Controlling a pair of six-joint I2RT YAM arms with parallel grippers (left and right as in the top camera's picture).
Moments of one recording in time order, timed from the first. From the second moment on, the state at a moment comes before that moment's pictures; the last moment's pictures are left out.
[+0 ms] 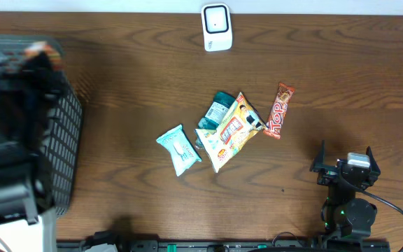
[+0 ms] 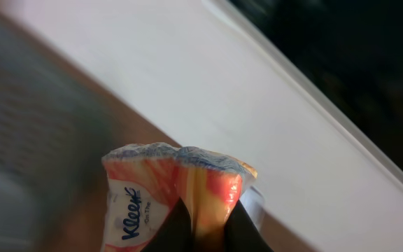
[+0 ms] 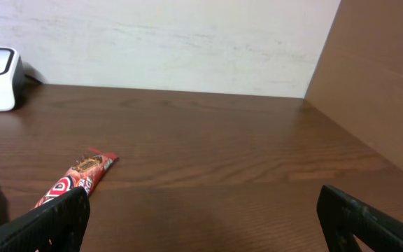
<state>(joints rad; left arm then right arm) 0.17 1.02 1.35 -0.62 0.16 -0.64 -0.10 0.01 0.01 -0.06 0.13 -0.12</state>
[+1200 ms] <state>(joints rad) -0.44 1.85 1.35 -0.65 -0.08 -0.56 -0.10 0.01 0.01 -0.06 0.13 -0.12</state>
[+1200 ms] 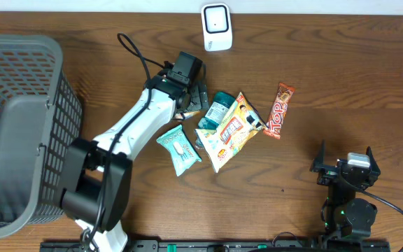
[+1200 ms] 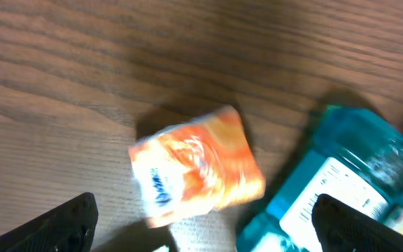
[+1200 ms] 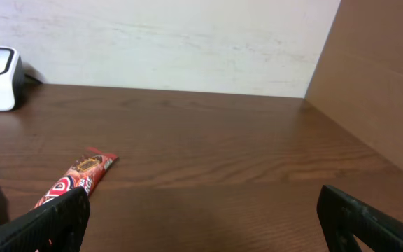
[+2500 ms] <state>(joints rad) -0.44 0.76 1.41 -0.42 -0.54 0.21 -0.10 0.01 0.01 -0.06 0.13 -0.12</state>
